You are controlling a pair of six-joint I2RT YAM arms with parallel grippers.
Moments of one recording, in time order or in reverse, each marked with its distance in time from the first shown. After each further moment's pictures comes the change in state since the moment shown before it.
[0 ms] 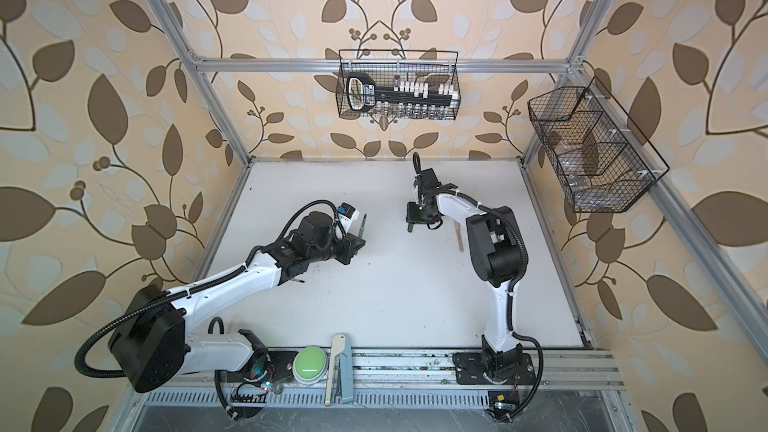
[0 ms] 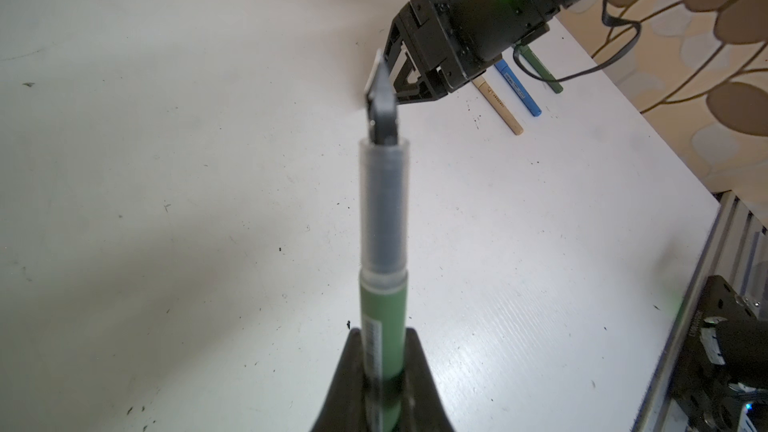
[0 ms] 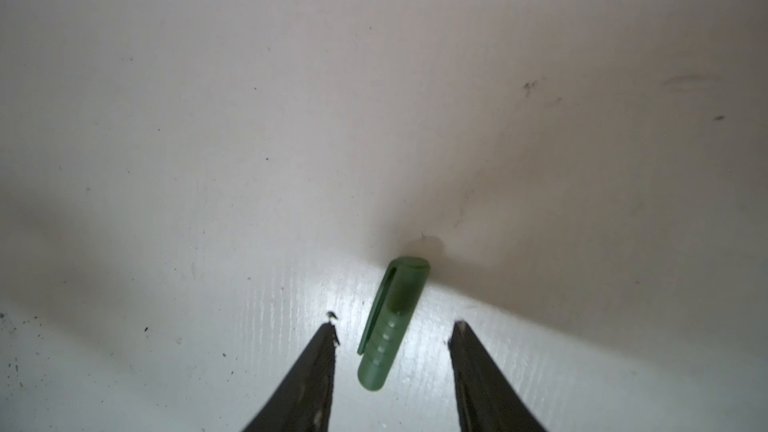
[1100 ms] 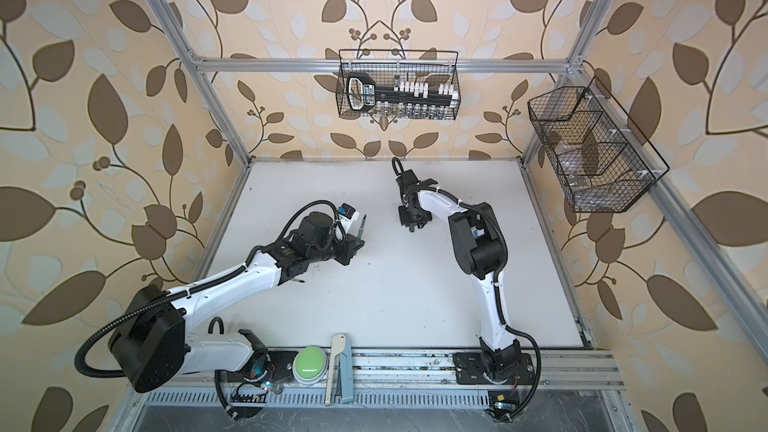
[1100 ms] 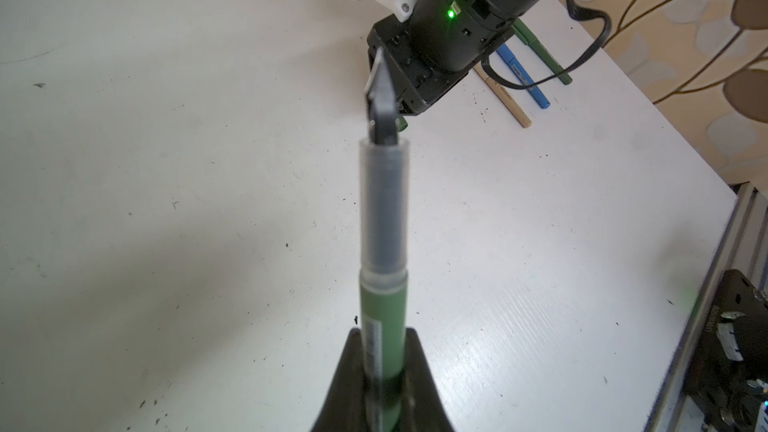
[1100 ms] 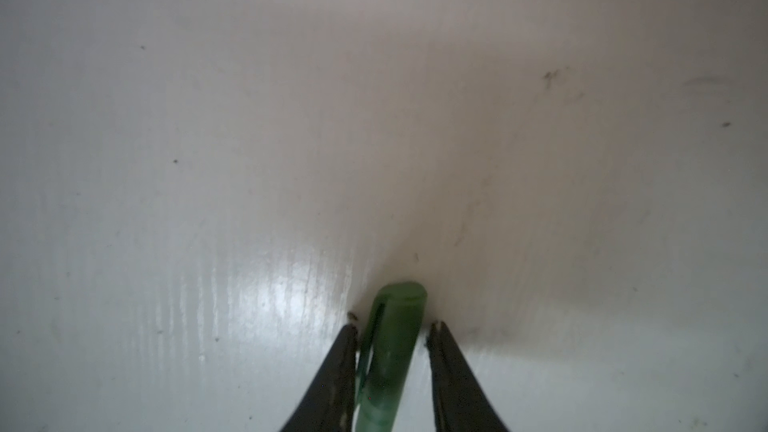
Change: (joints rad) left arm 0.000 0.000 0.000 -0.014 -0.012 0.023; right arm 0.085 0.156 0.203 -0.199 0.243 -0.008
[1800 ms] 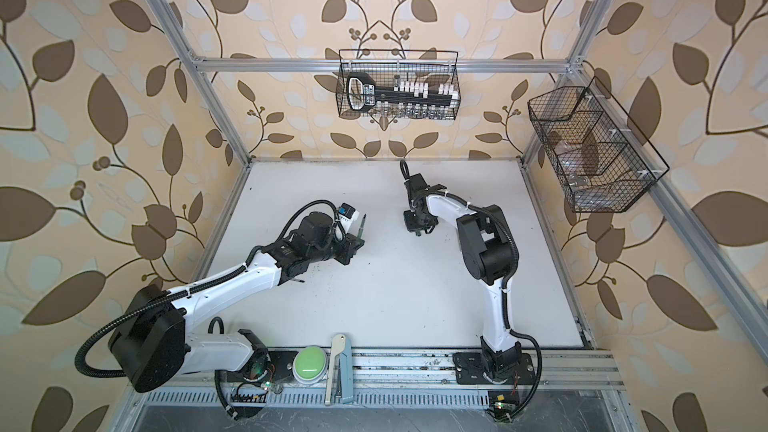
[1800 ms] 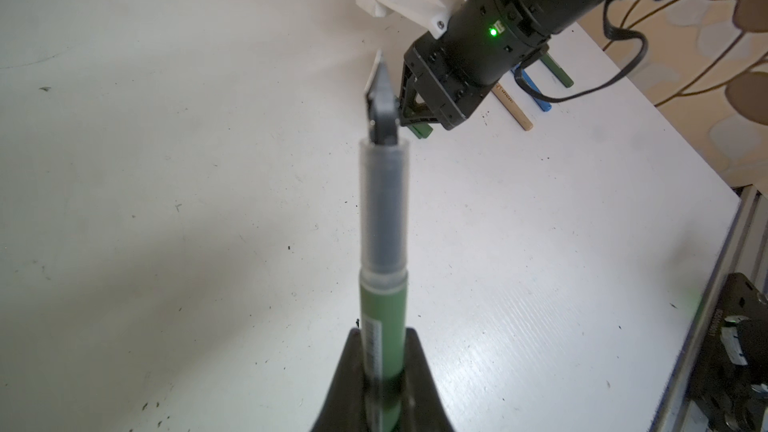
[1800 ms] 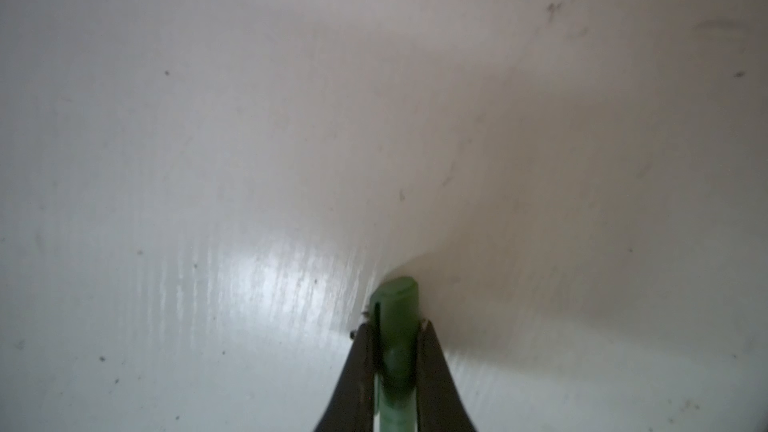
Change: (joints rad) left arm 0.000 0.000 -0.002 0.011 -0.005 0.000; right arm -0.026 -0.126 -0.198 0.092 -0.076 -0.095
